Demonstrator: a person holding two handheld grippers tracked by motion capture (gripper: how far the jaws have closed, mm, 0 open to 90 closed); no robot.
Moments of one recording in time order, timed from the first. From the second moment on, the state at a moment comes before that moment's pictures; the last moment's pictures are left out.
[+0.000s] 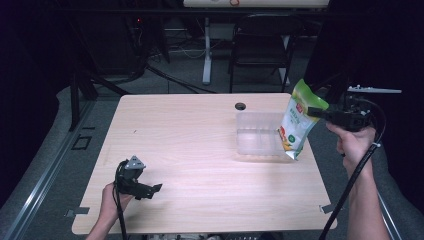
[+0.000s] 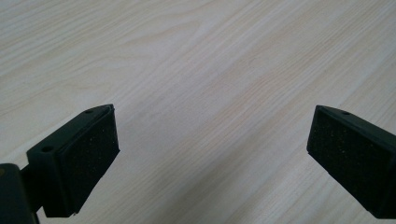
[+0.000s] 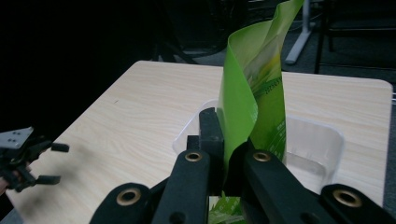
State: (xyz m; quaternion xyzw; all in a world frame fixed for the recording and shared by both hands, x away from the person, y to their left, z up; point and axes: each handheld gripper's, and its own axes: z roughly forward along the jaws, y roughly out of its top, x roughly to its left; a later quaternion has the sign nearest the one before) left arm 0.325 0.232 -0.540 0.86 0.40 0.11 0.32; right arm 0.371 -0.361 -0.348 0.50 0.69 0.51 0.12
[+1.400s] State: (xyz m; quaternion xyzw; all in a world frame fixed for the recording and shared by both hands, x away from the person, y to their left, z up) left arm 0.325 0.231 -0.541 0.85 0.40 0.12 0.32; right arm 0.422 -0.346 -0.398 0.57 0.65 0.48 0.18
